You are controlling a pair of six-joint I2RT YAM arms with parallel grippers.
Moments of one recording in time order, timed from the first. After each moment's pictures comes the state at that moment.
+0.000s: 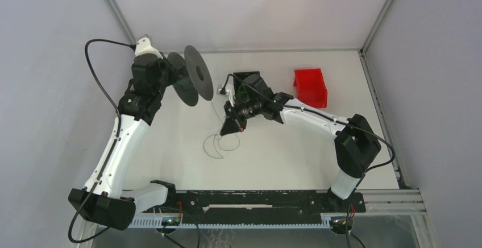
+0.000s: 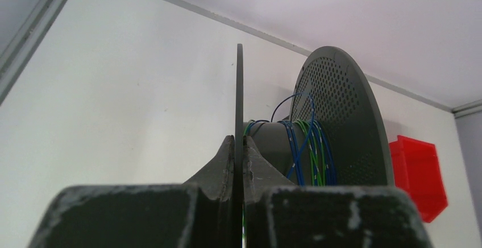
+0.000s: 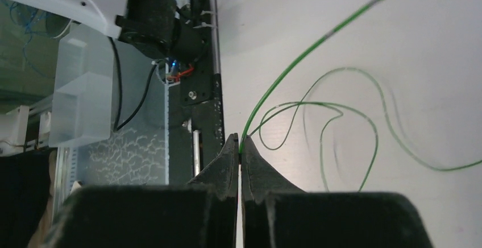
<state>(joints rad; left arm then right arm) -0.22 1.14 1.29 -0.44 -0.25 -0.48 0.80 1.71 1.29 -0.23 -0.85 0.12</state>
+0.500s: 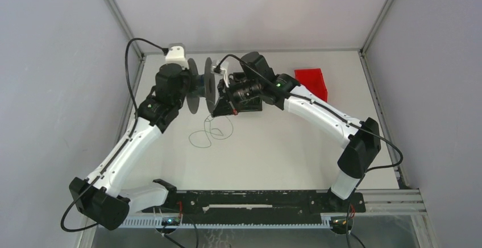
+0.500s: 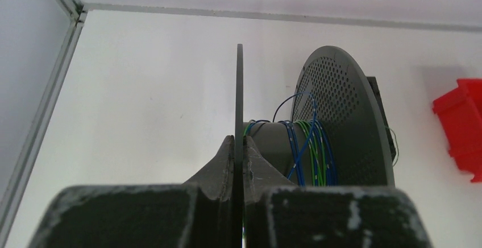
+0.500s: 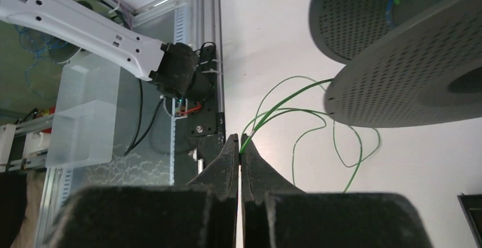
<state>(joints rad) -0.43 1.14 1.16 -0.31 -0.41 -0.22 0.82 1.71 1.66 -0.48 -0.81 0.08</state>
